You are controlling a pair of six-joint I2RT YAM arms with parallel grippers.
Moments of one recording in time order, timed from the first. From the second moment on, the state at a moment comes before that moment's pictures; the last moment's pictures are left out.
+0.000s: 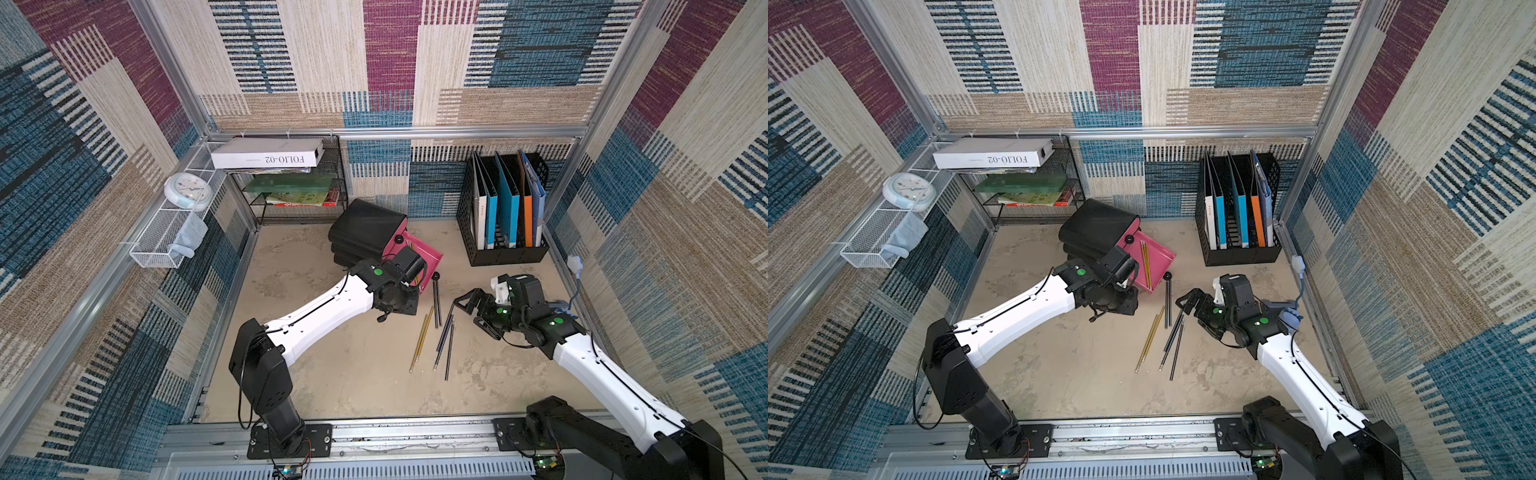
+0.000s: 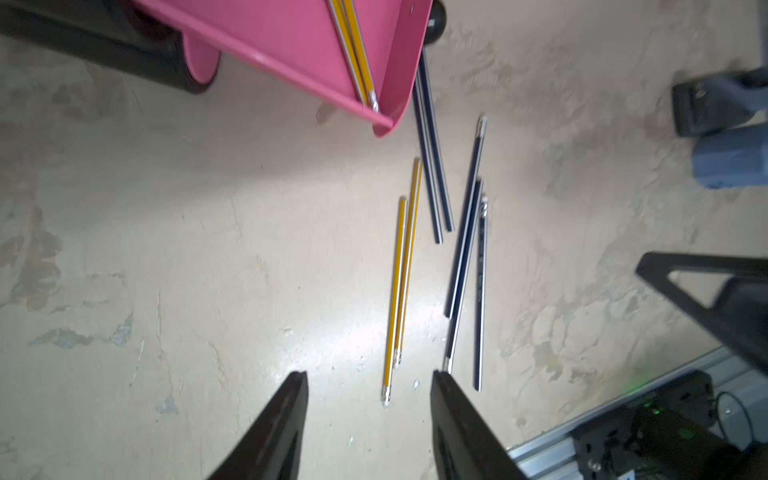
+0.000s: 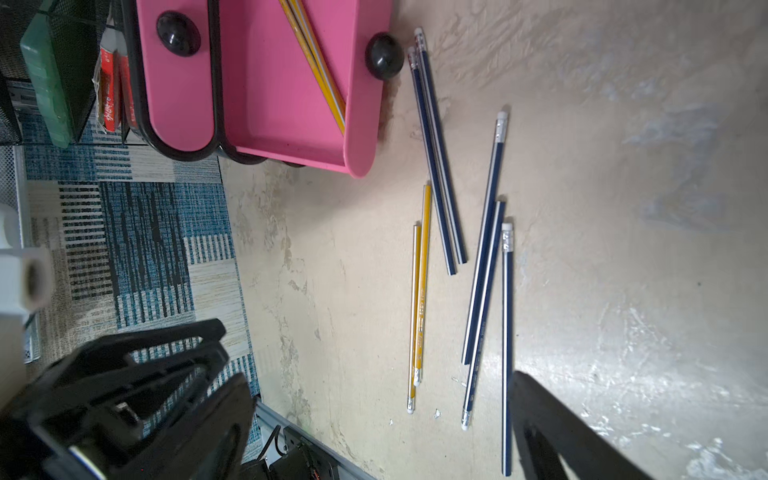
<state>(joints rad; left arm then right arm) -0.82 1.69 1.51 -0.98 -0.02 -0.57 0.35 1.01 0.72 -0.47 -0.37 0.93</state>
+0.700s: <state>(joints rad) -0.93 1.79 1.34 -0.92 0.04 -0.46 0.35 1.11 0.97 -0.68 -0.34 0.91</state>
